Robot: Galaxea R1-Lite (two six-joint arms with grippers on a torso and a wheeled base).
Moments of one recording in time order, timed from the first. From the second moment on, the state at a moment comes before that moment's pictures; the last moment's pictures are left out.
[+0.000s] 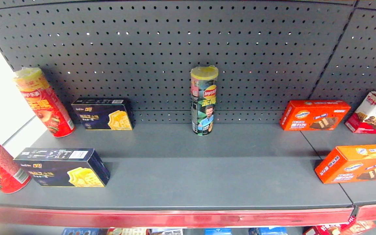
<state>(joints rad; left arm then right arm) 0.00 0.01 0.00 0.00 -0.01 0.01 -0.01 0.01 0.00 0.00 0.01 -0.01</state>
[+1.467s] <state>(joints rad) 0.00 0.01 0.00 0.00 -0.01 0.01 -0.01 0.01 0.00 0.00 0.01 -0.01</state>
